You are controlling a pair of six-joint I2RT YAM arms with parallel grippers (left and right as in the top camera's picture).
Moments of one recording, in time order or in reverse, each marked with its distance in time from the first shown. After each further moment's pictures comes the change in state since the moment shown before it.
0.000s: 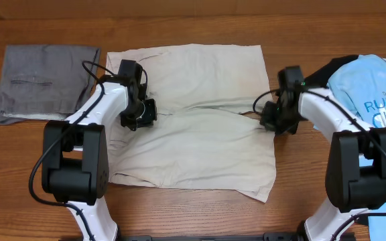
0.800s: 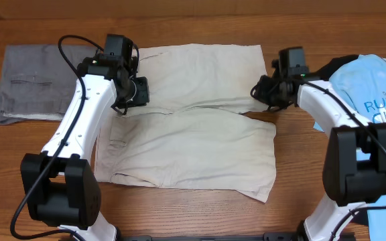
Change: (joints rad) left arm 0.000 -0.173 0.163 -0.147 -0.112 0.015; right arm 0.007 0.053 0.050 0.312 -0.119 -0.004
